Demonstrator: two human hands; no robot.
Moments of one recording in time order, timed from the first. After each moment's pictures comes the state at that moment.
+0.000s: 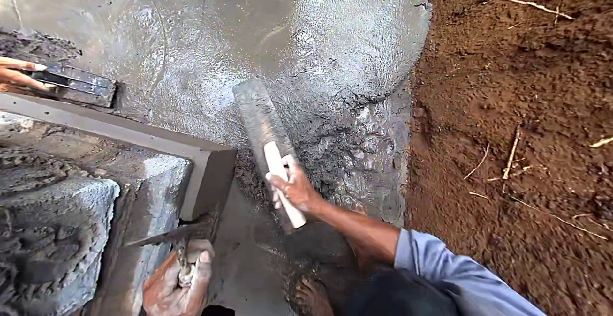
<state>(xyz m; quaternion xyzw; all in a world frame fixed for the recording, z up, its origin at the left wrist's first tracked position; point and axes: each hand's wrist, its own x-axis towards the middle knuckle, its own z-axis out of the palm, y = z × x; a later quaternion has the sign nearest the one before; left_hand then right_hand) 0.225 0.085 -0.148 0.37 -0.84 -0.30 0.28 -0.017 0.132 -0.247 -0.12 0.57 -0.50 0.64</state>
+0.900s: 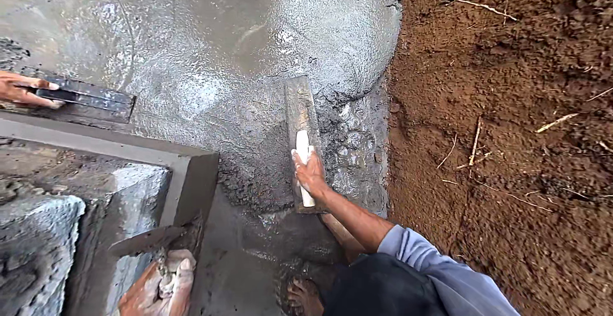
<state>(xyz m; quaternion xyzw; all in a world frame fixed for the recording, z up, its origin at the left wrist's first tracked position) 0.191 0.080 -0.111 0.54 -0.76 -0.33 0.14 -0.066 0.142 -0.268 -0.08 0.84 -0.29 0.45</state>
